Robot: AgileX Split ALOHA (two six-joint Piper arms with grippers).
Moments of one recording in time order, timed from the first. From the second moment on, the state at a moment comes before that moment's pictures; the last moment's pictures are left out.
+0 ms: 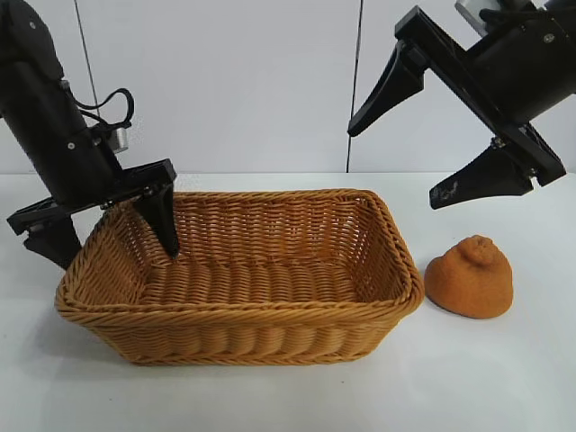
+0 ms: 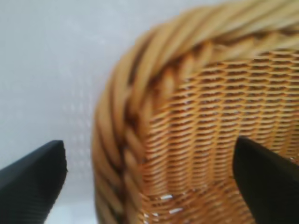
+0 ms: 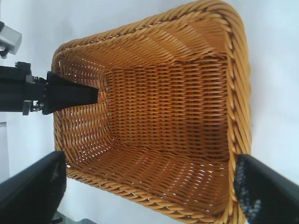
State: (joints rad) left arm -0.18 2.10 -1.46 -0.44 0.98 0.05; right arm 0.22 1.59 -0.99 0.85 0.73 -0.30
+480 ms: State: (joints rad) left arm -0.11 1.98 -1.65 -0.18 1.15 0.04; right arm 0.22 1.59 -0.99 0.85 0.73 -0.30
